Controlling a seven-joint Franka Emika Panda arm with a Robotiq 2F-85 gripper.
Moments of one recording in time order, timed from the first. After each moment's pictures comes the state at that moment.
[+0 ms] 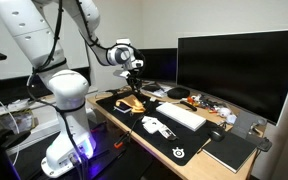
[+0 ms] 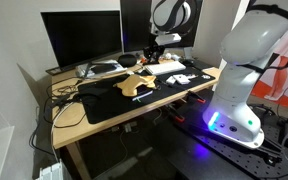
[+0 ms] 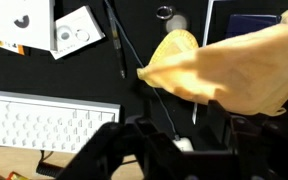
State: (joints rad) arm -0.09 -0.29 0.08 -2.76 -0.11 2.68 0.24
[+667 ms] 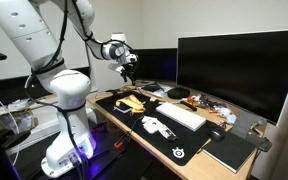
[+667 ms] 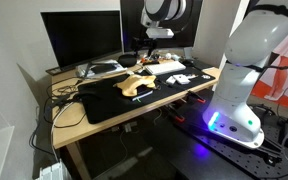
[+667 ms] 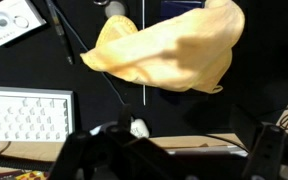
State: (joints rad) arm 0.06 -0.35 0.08 -2.73 0.07 2.66 0.23
